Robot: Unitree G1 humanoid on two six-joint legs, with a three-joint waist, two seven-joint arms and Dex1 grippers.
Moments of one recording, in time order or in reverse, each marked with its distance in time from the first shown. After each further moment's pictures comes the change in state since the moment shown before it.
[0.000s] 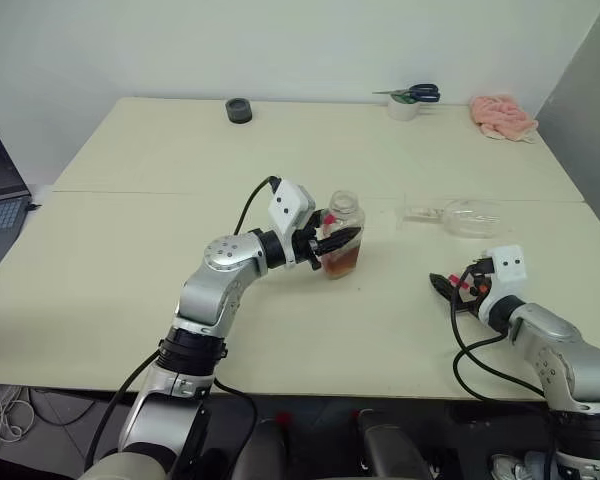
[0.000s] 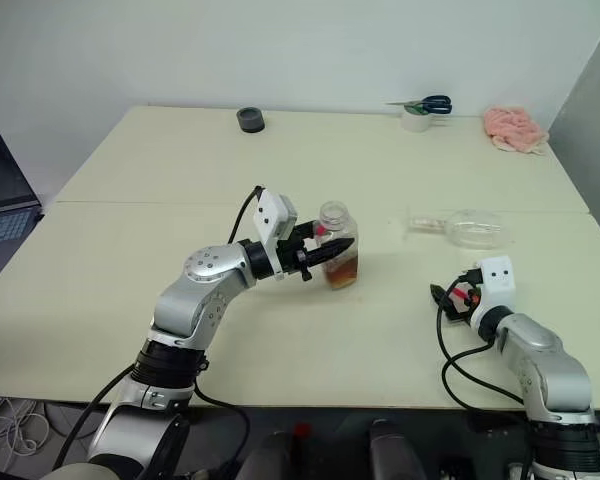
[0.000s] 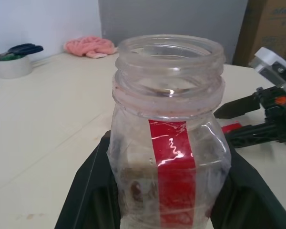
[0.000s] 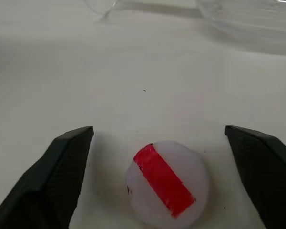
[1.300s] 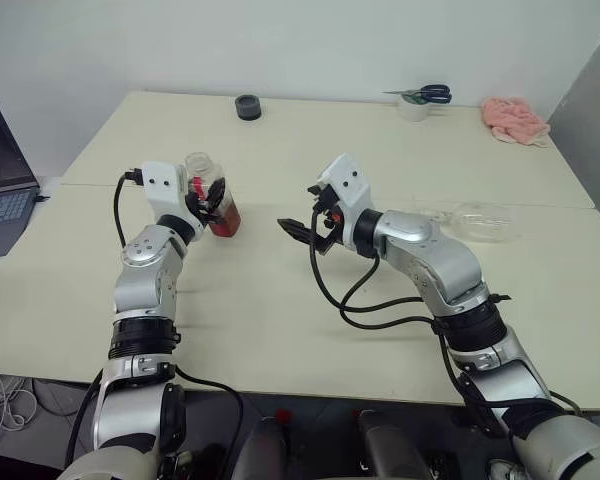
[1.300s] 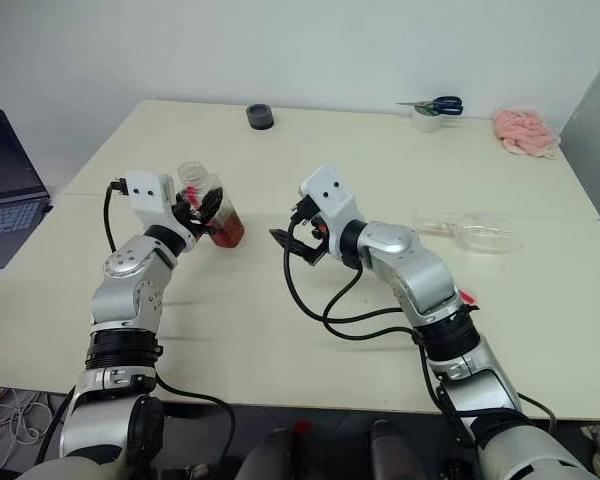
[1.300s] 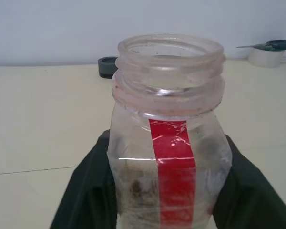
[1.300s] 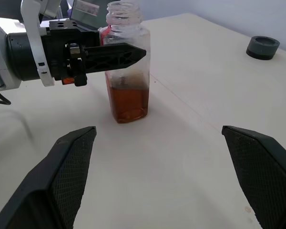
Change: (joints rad) left arm -0.032 0.102 0.369 0.332 0.039 -0.182 0.388; right arm -0.654 0.320 0.450 0.145 -0.117 -0.001 0.128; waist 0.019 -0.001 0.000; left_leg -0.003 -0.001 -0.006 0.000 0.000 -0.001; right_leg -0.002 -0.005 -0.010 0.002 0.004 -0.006
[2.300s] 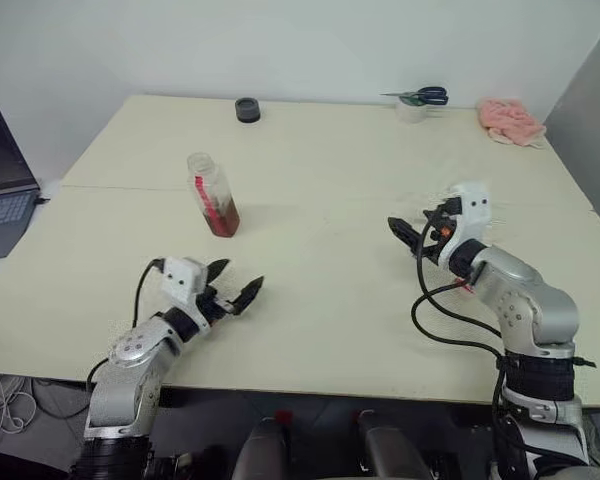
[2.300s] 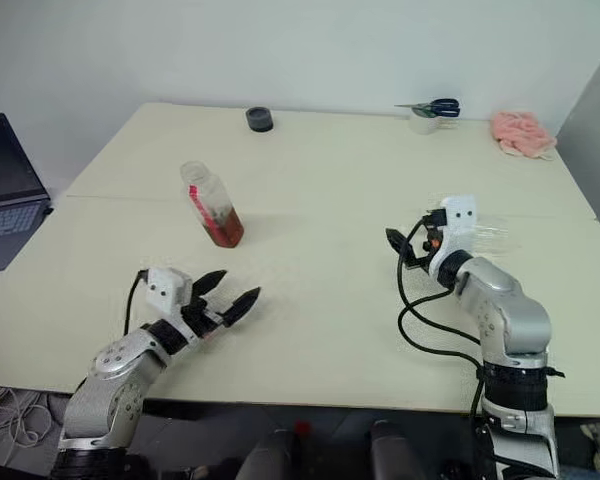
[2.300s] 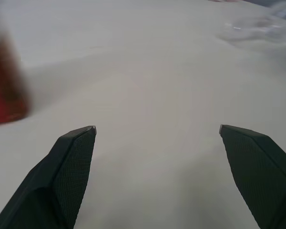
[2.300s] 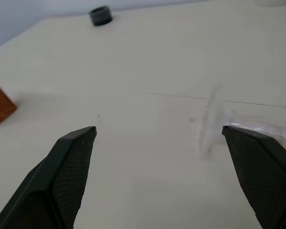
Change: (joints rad) left arm 0.541 0.072 -0.206 -0.570 -0.108 0.117 -0.322; right arm 0.392 -0.017 -0.551 -0.227 0.157 0.153 -0.205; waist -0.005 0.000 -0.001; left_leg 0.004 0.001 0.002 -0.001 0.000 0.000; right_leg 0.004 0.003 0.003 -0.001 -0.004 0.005
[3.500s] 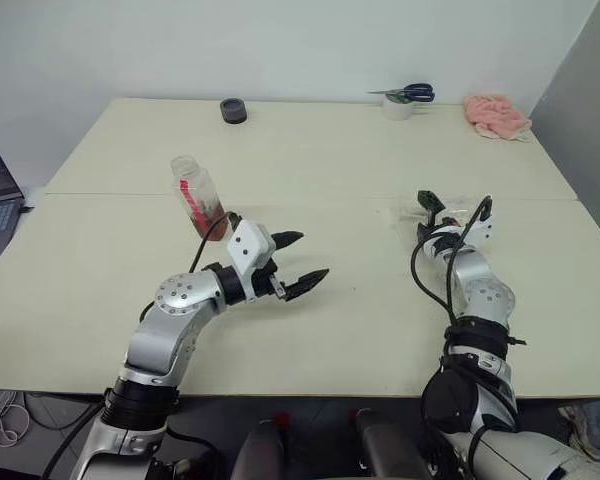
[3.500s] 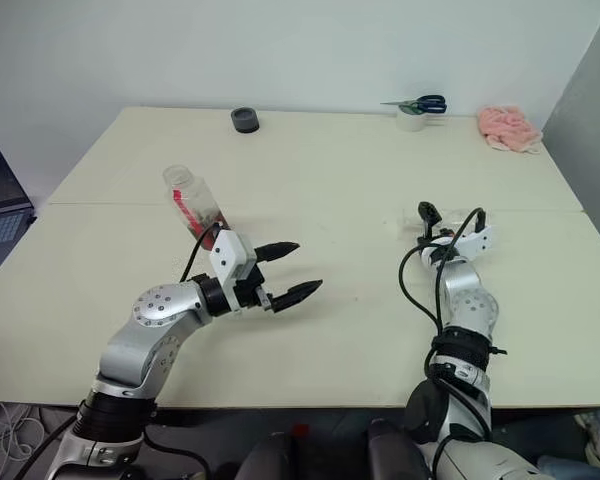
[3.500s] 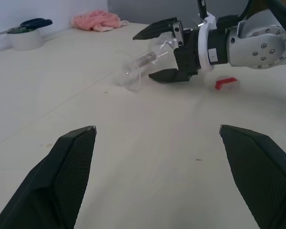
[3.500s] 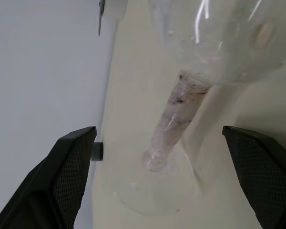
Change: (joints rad) left arm -0.229 0.007 -0.114 -0.009 0.009 0.046 -0.112; right arm -0.351 0.273 -0.459 0.714 0.542 -0.337 -0.405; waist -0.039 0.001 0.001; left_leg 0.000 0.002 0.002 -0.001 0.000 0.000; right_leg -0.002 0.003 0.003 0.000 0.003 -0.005
